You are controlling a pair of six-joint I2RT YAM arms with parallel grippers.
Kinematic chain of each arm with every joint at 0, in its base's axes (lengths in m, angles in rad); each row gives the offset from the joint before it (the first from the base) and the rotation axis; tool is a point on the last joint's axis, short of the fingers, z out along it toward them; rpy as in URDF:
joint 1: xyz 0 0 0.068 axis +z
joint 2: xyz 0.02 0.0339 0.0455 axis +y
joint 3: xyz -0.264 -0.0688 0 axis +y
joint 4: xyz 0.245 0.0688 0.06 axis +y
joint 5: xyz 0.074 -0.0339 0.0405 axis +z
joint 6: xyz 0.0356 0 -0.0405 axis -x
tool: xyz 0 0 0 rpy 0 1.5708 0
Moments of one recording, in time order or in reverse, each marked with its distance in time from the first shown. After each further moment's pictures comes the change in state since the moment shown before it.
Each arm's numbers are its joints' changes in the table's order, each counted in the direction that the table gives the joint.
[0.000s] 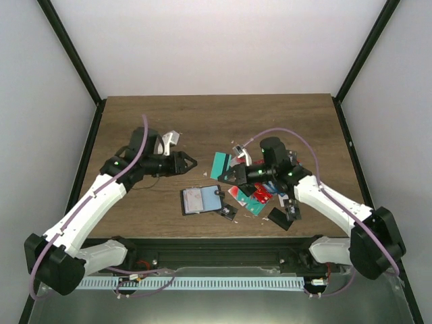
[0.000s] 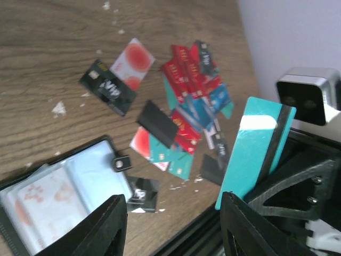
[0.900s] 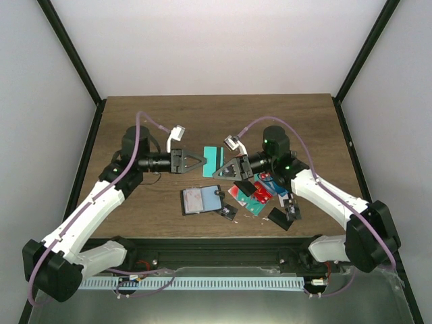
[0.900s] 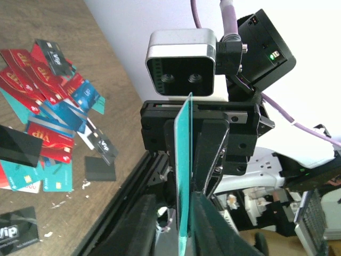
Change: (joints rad) left arm 0.031 -0.063 0.079 -0.431 -0.492 0.159; right arm -0.014 0.074 -0.102 -0.325 0.448 -0.098
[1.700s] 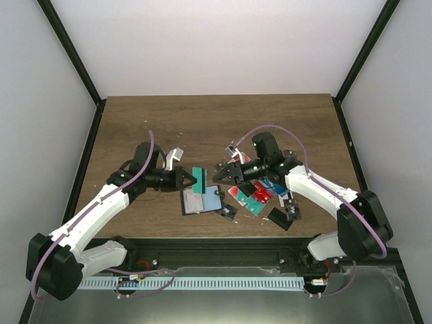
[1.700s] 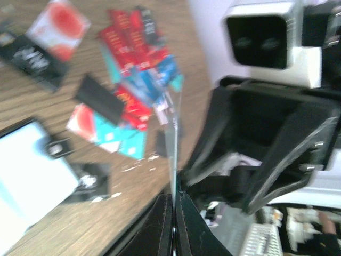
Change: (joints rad) left arm -0.022 0.013 0.113 0.234 0.252 -0.102; right arm -0.002 0.074 -0.013 0.359 -0.243 0.219
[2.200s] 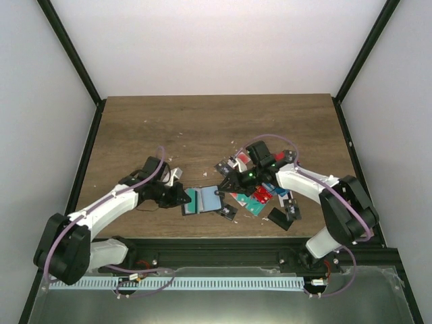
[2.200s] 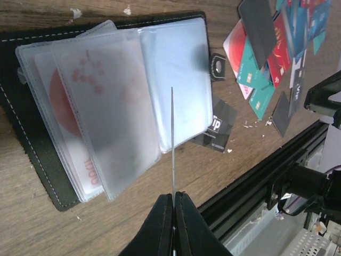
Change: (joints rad) left arm 0.022 0.114 0.193 0.064 0.093 -0.033; right arm -0.002 0.156 0.026 0.150 -0.221 0.076
